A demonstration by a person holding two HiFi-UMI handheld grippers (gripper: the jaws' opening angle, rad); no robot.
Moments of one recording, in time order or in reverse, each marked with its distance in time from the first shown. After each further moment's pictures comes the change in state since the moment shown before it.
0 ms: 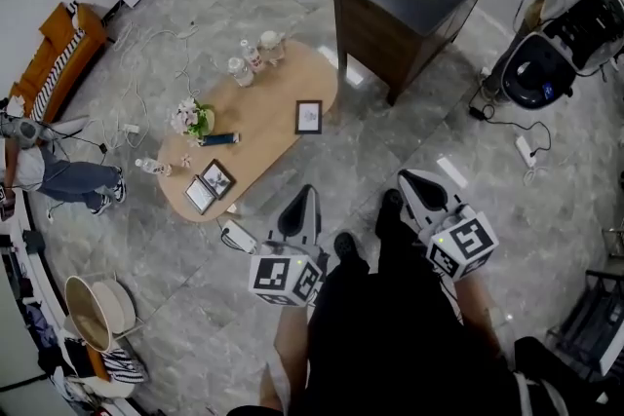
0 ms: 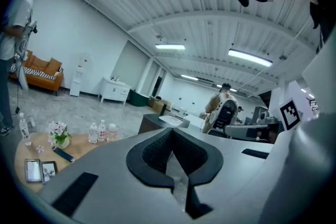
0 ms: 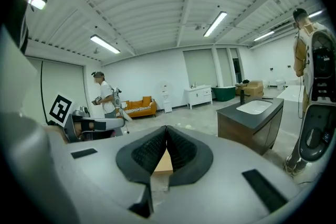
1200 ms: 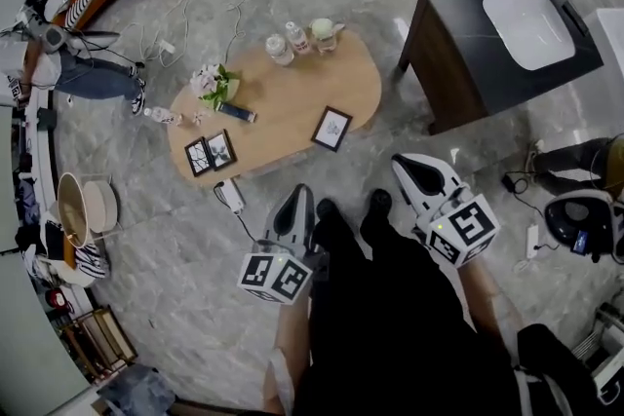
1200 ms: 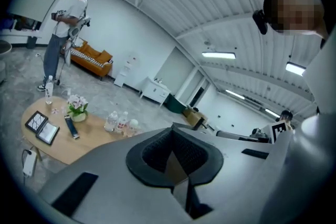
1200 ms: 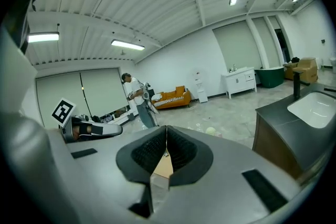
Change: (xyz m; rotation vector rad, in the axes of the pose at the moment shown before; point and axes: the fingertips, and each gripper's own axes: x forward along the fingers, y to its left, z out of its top) left arm 0.188 0.076 0.008 -0.346 -0.102 0.435; right arm 0.227 -0.174 0.040 -0.021 0.133 0.504
